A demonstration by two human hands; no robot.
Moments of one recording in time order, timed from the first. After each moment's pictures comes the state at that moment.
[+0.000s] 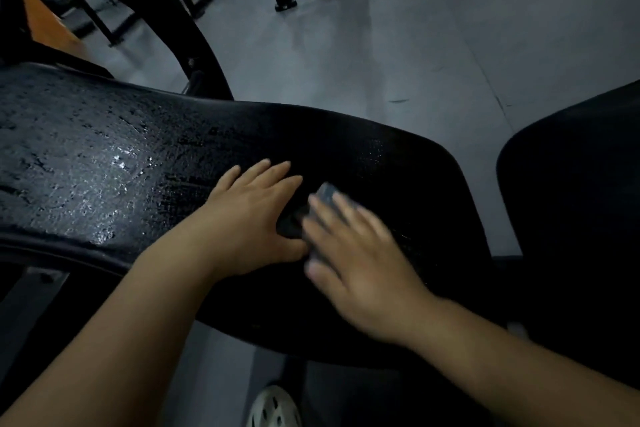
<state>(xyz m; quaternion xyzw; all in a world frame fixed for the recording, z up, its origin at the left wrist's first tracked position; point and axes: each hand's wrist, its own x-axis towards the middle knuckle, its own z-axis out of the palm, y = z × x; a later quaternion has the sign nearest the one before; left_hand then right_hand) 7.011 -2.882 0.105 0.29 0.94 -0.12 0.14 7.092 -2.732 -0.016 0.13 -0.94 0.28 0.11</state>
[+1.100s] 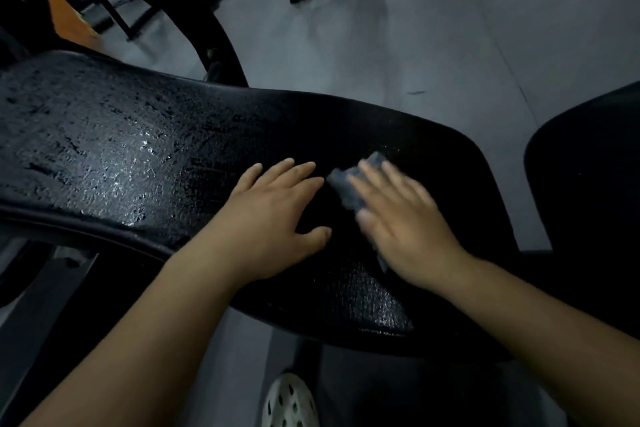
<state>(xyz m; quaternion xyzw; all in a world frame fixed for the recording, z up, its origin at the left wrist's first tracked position) 7.024 -2.900 0.093 0.30 0.95 -0.08 0.09 7.066 -2.713 -0.025 0.08 -0.95 0.29 0.11</state>
